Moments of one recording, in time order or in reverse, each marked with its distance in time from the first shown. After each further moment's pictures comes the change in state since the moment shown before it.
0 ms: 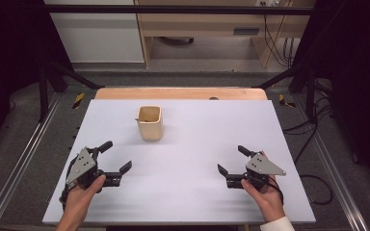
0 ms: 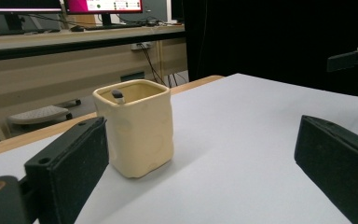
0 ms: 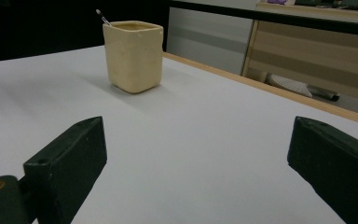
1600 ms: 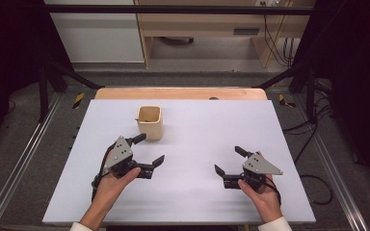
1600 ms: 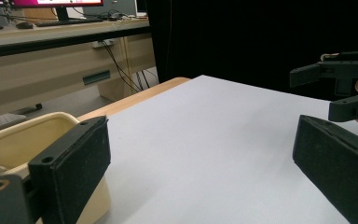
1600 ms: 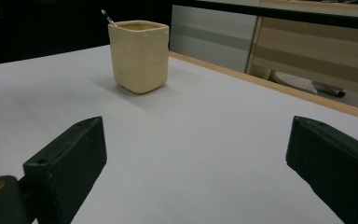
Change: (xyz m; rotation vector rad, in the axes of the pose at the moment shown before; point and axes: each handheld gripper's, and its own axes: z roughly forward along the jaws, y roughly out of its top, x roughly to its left) left arm -0.044 0.030 0.073 0.034 -0.129 0.024; right arm 0.007 0.003 0.004 0.010 0.012 0.012
